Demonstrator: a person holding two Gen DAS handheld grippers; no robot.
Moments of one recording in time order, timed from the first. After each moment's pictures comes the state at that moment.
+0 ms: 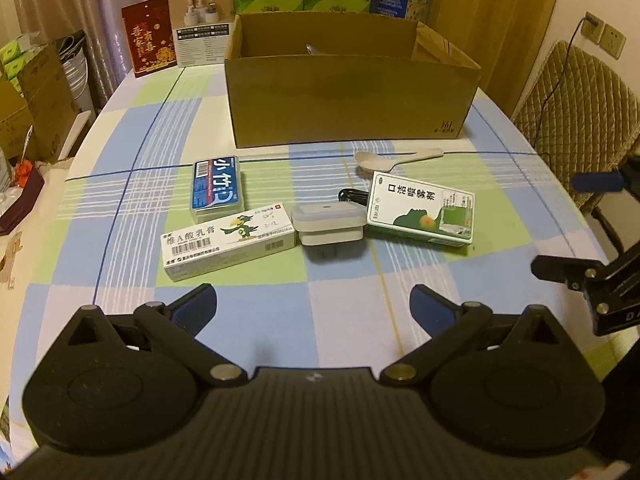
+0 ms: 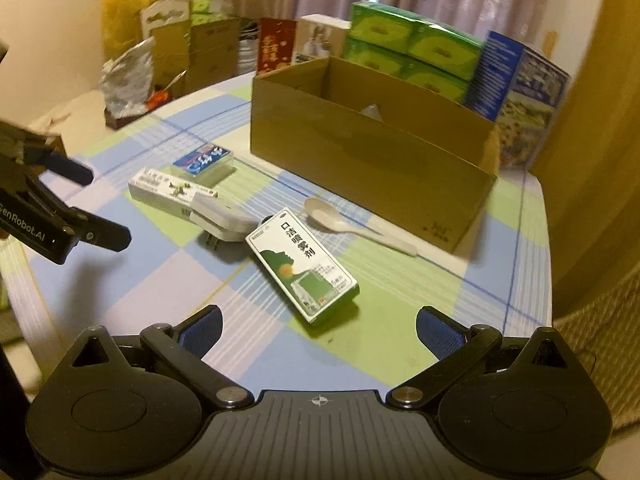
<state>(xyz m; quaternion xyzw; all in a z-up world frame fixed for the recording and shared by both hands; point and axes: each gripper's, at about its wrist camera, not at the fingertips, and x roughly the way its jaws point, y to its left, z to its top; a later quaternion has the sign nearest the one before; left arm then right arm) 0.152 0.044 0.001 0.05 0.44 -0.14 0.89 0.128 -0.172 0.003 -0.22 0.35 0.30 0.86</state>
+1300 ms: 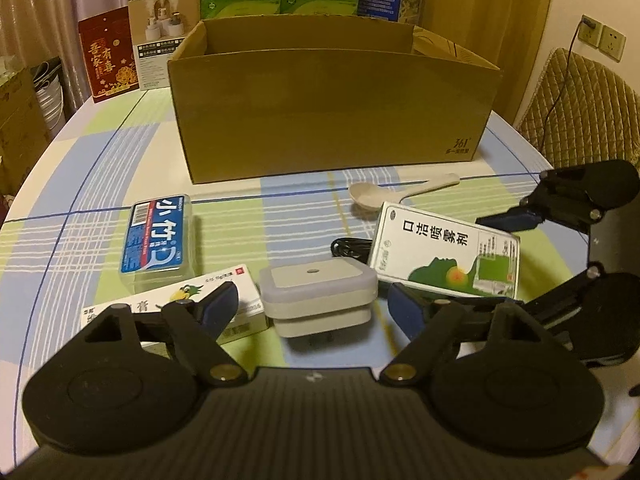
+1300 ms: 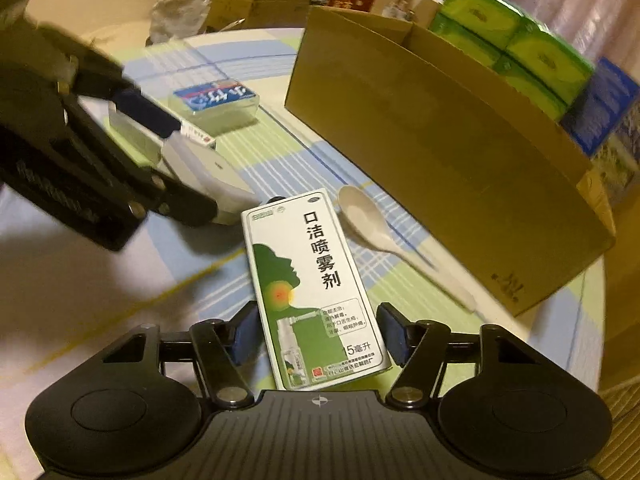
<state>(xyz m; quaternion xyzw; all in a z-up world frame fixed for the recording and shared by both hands) 0.222 0.013 -0.061 0.05 0.39 -0.17 0.90 0.205 -0.122 -0.082 -0.30 0.34 0.37 0.81</state>
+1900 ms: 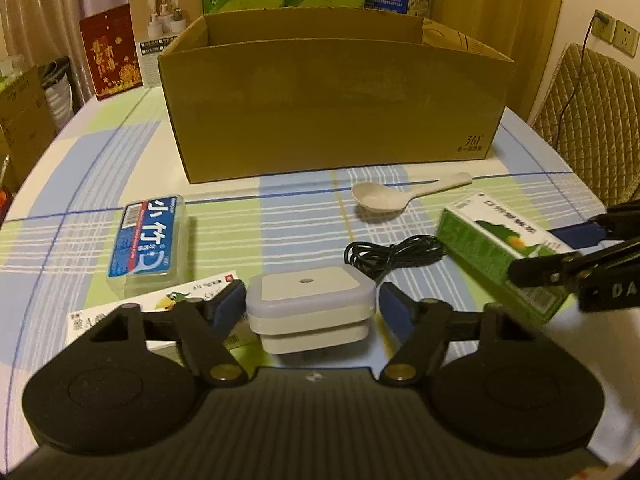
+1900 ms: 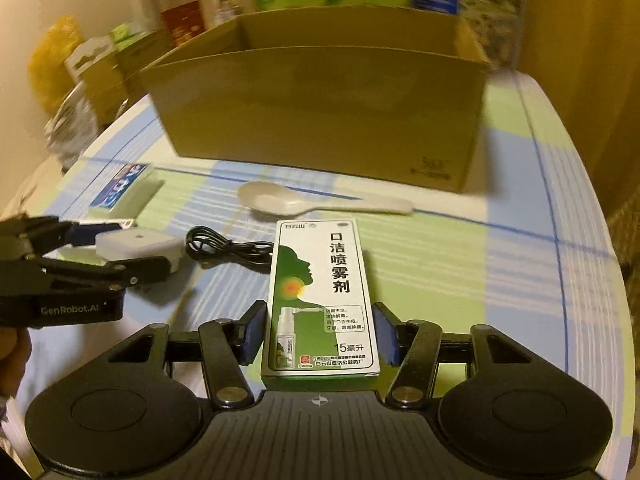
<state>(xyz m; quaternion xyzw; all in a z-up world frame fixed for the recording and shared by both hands) 0.232 -0.001 -0.070 0.06 0.39 -0.14 0.91 0.230 -0.187 -0.058 -0.06 0.44 0.25 0.86</state>
